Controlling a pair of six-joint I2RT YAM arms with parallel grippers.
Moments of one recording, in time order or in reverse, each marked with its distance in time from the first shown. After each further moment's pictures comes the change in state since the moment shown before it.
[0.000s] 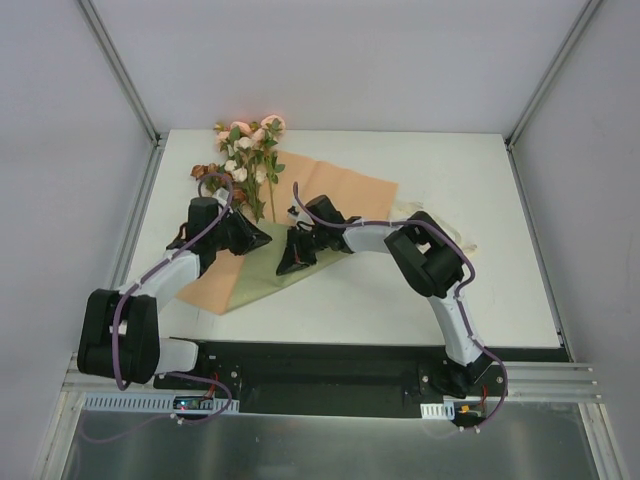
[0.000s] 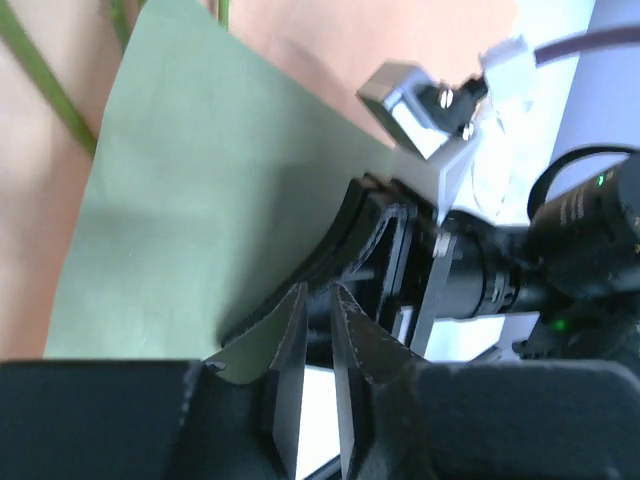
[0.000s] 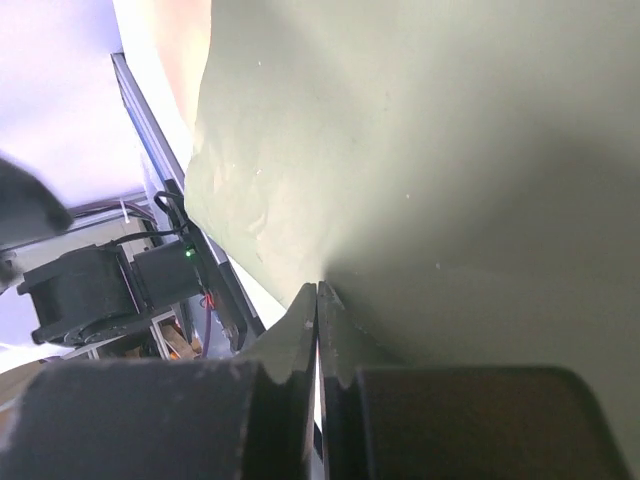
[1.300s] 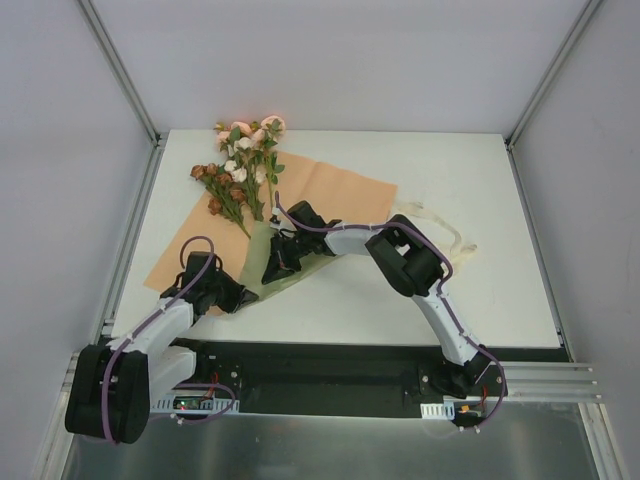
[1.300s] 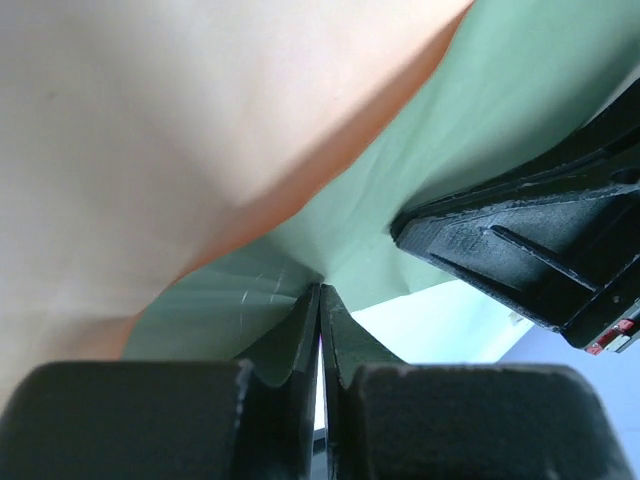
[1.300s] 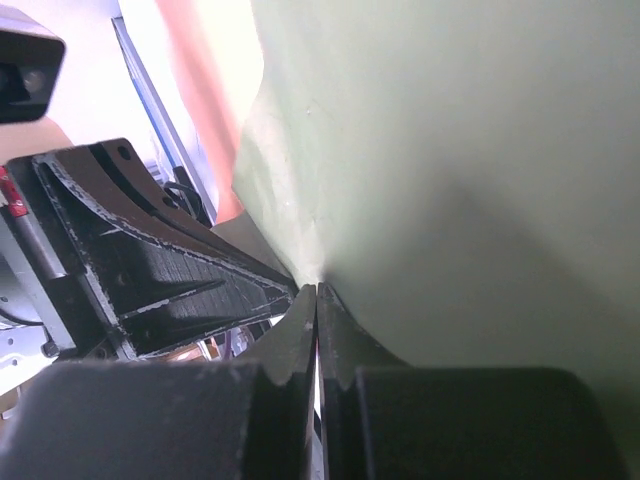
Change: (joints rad) left arm 0.007 -0.339 -0.388 -0.253 -0.168 -0.239; right arm 0.064 0.148 0.175 -0.051 -0.066 0.042
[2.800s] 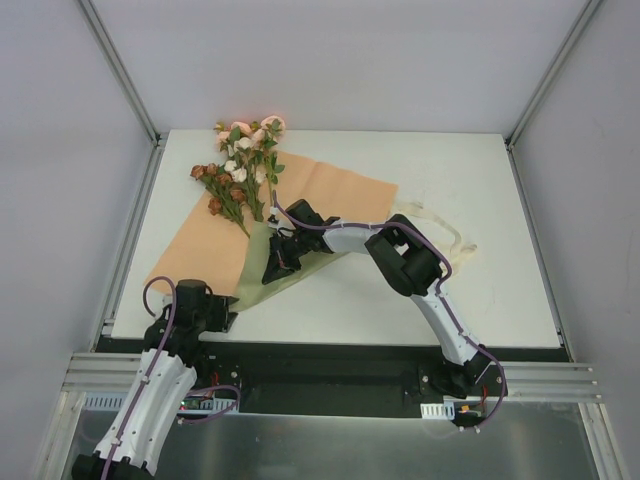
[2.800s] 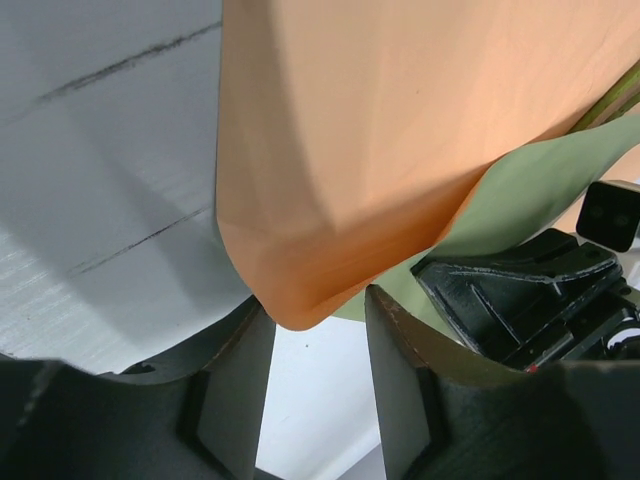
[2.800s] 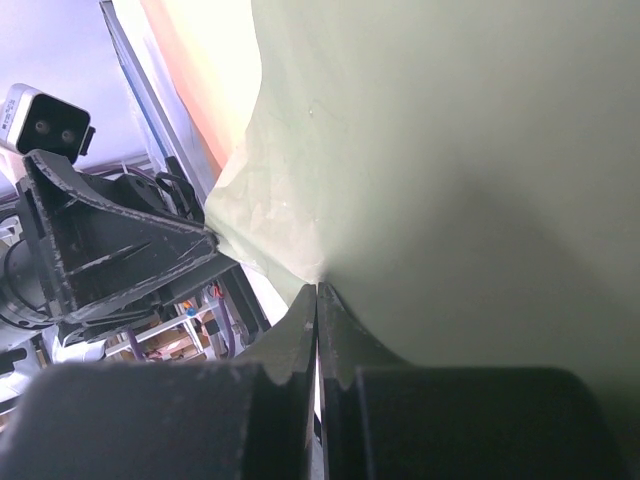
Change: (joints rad) left arm 0.000 -0.669 -0.101 -0.539 -0.303 -0.522; right arm 0.000 0.016 0.050 -0.078 -0.013 -0.055
